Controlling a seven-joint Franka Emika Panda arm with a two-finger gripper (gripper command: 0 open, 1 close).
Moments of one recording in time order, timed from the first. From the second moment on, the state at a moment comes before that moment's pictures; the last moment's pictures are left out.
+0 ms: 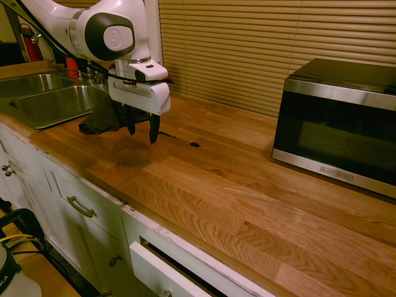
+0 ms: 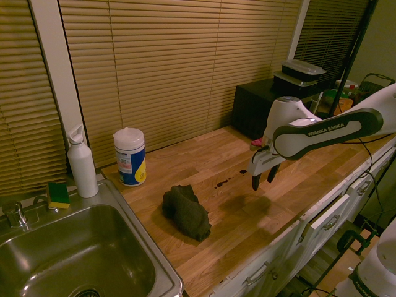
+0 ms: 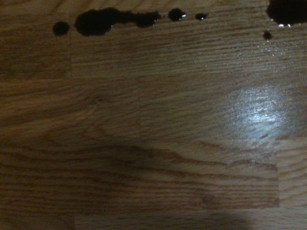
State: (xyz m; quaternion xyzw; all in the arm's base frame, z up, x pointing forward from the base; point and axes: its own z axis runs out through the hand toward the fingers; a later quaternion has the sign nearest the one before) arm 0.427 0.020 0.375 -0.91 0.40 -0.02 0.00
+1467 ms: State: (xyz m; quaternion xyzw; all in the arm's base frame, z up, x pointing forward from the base) arm 0.482 0.257 0.422 -0.94 0.33 -0.08 0.08
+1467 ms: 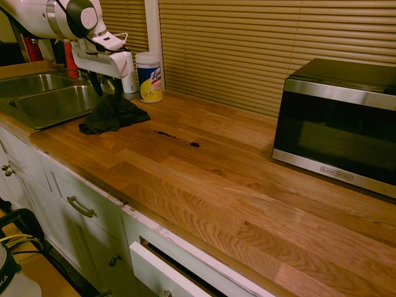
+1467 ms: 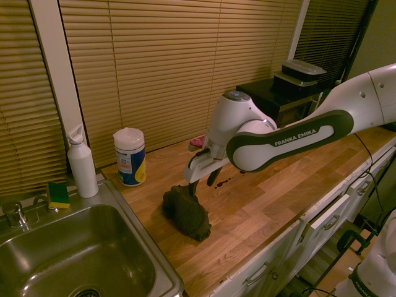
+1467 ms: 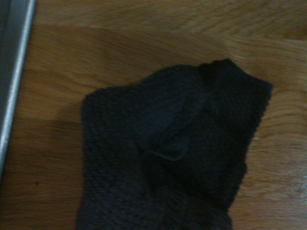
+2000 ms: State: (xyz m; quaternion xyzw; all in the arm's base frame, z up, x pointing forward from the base) arm 0.499 0.312 0.391 -0.95 0.31 -0.08 0.06
